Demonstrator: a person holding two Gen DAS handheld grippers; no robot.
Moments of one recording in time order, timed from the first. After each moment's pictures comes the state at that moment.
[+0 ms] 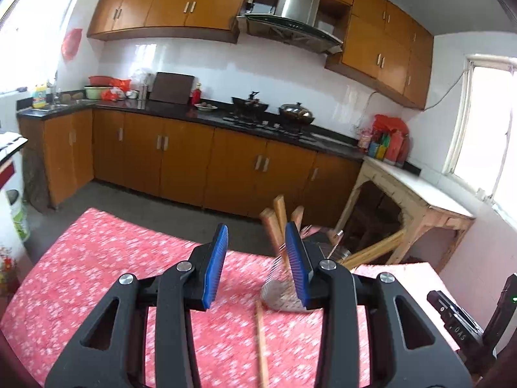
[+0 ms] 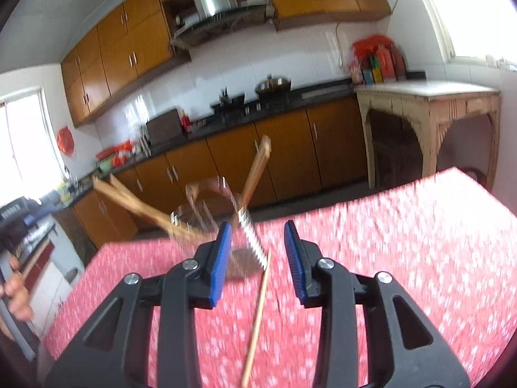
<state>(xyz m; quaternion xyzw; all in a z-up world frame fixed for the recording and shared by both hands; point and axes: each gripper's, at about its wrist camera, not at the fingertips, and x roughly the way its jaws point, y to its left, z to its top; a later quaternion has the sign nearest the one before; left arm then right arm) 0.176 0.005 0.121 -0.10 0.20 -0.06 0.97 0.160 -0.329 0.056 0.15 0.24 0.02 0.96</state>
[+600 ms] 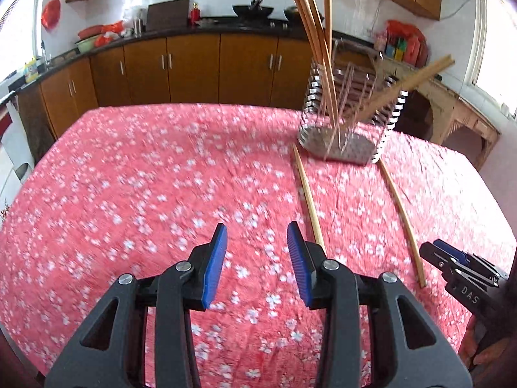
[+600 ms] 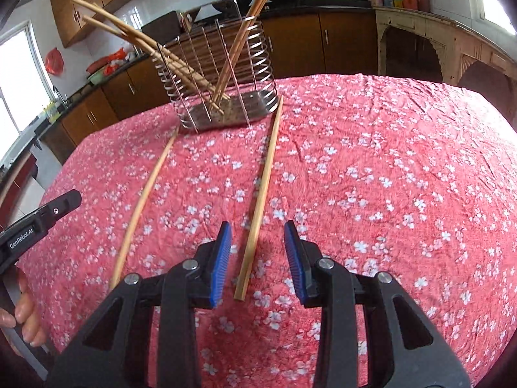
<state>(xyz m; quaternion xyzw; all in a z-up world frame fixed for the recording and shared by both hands) 0.178 -0.021 -0.051 -0.02 0.38 -0.05 0.92 0.164 -0.266 -0.084 0.10 0.42 0.04 0.90</state>
